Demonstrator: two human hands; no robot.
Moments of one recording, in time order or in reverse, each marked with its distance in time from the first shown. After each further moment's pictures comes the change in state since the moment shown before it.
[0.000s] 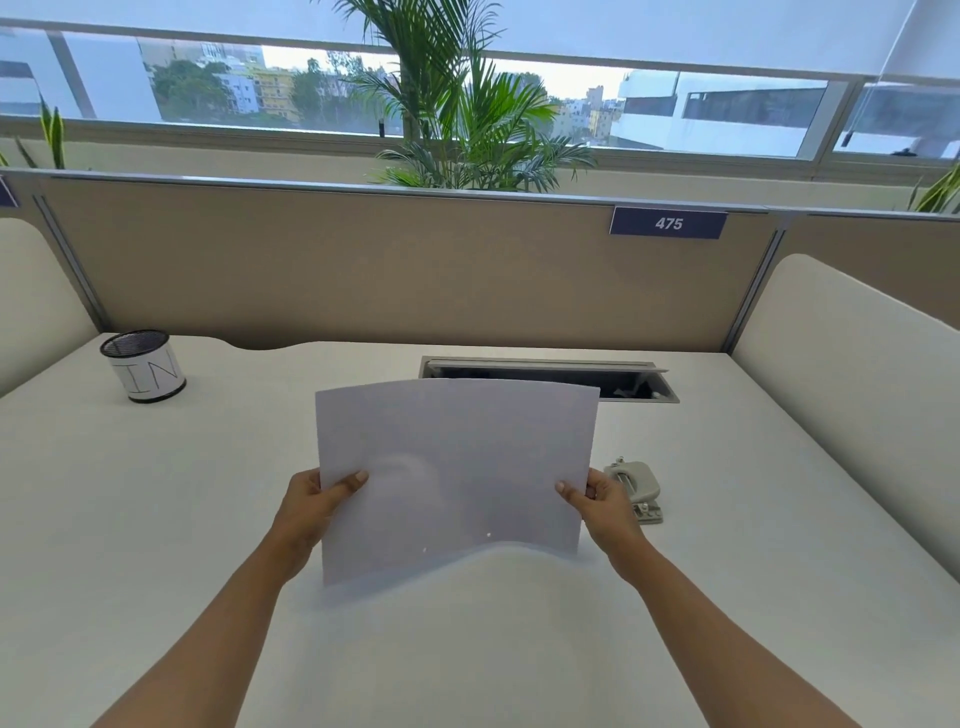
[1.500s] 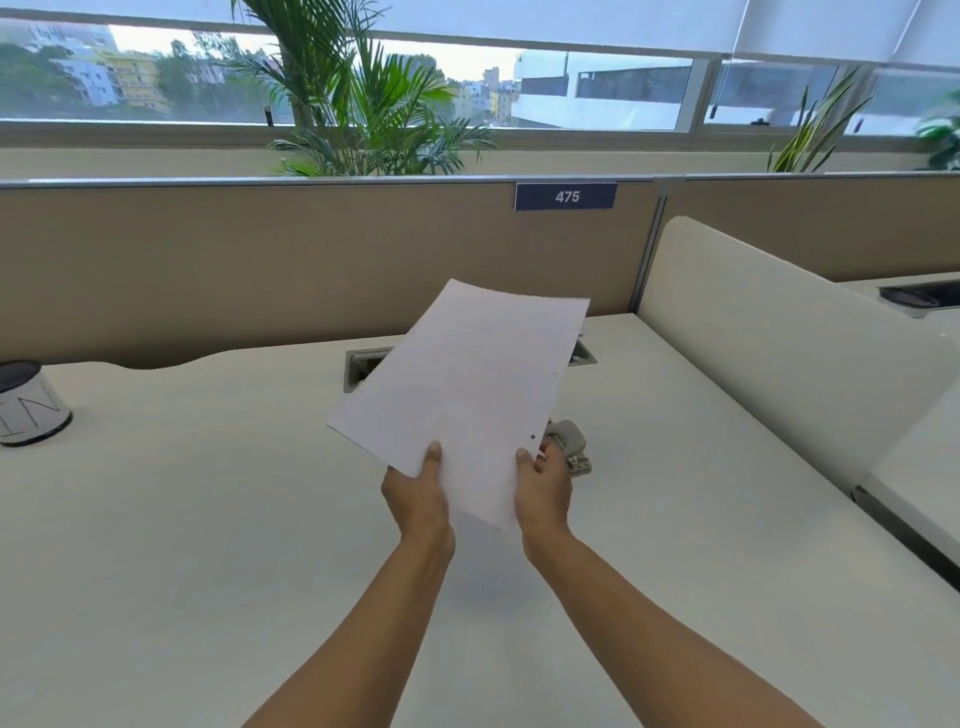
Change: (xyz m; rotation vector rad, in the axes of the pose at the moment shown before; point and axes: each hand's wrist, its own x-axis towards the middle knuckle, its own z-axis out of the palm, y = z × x) left_hand -0.054 0.010 0.180 -0.381 0.250 -0.084; right_hand -0.050 -0.031 0.037 0.073 0.548 0.041
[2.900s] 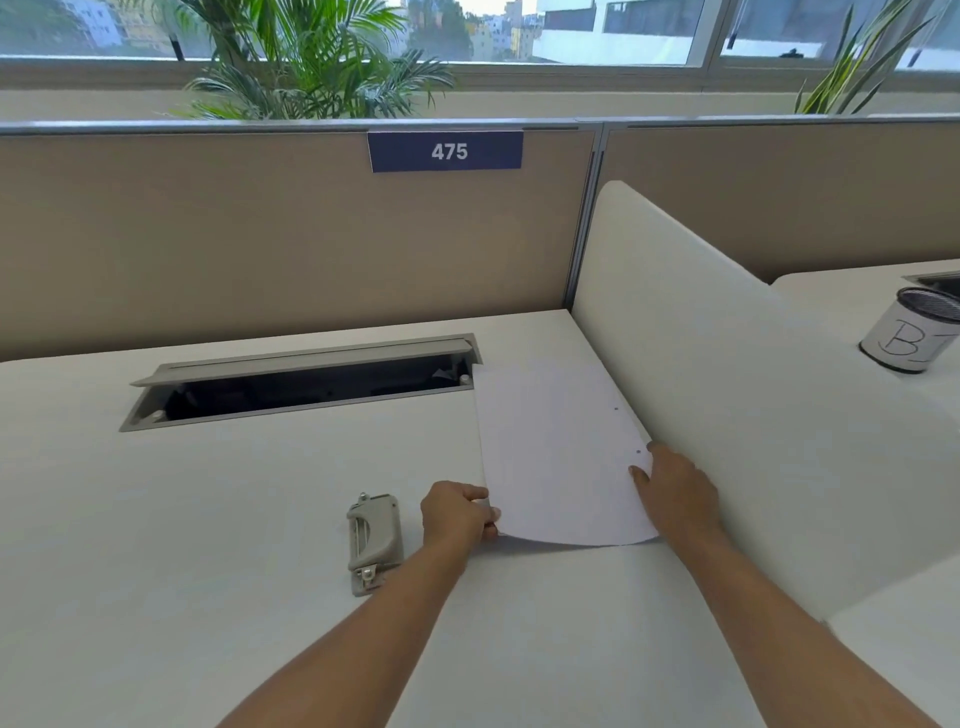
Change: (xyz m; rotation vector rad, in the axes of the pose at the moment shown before) left_hand 0.023 -0.178 0.264 0.707 -0.295 -0.277; right_hand 0.352 0.047 -0.272 -1.240 -0.012 -0.241
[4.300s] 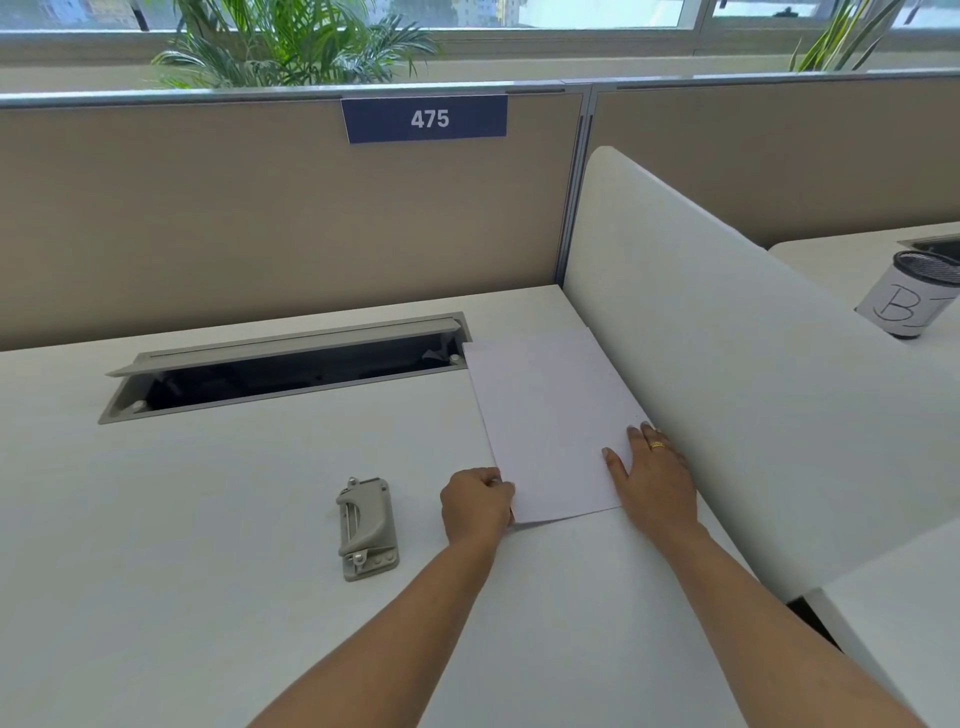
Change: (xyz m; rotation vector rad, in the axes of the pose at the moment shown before) left_hand -0.014 -0.004 0.032 0.094 0.088 0.043; right_hand -0.010 0.003 0.029 0.012 -0.031 -0.068
